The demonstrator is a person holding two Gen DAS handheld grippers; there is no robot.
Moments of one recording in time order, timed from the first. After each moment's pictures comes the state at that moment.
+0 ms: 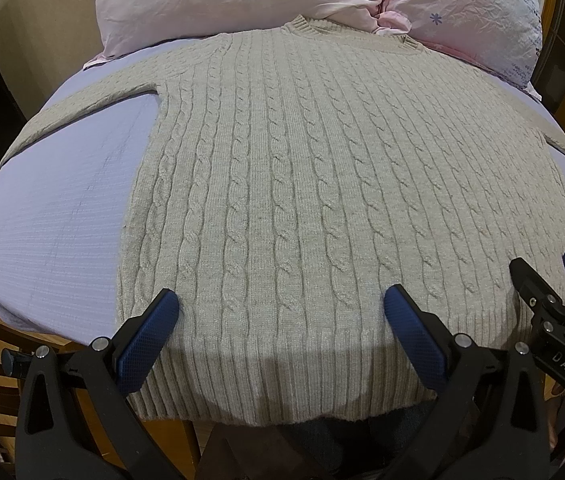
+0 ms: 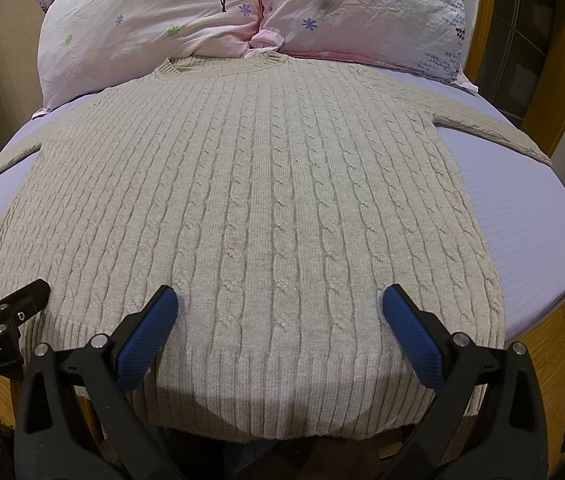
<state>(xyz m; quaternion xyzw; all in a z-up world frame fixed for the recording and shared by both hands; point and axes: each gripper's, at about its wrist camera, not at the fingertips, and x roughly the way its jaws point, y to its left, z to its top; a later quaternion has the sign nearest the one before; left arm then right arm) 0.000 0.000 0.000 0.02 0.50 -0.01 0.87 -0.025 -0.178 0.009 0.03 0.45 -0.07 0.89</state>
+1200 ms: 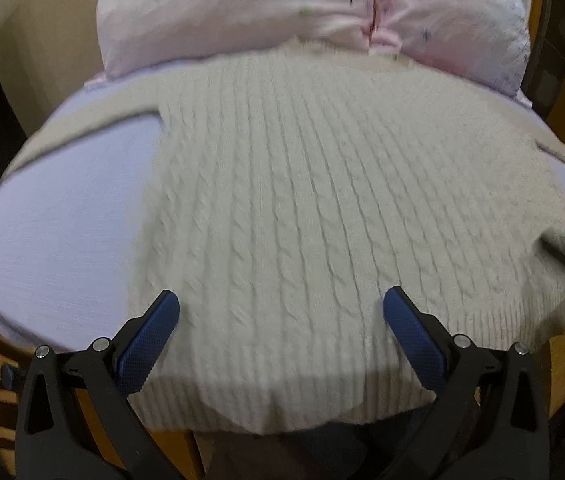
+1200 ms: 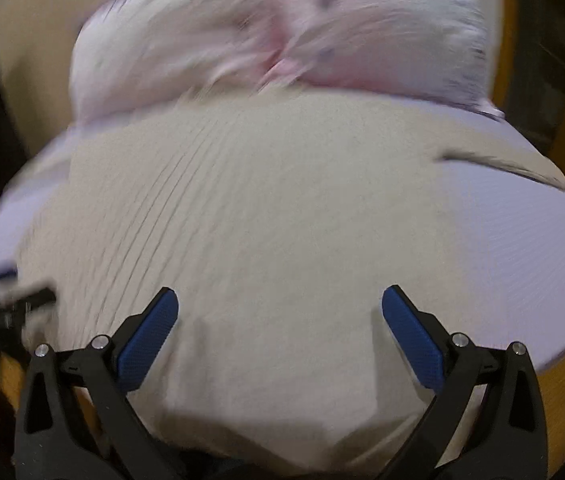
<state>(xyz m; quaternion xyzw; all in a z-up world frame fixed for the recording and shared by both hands) -0.006 0.005 0.015 0.04 0.44 -0.02 0.90 -0.024 -0.244 0.033 0.07 0.38 -0.01 0.92</state>
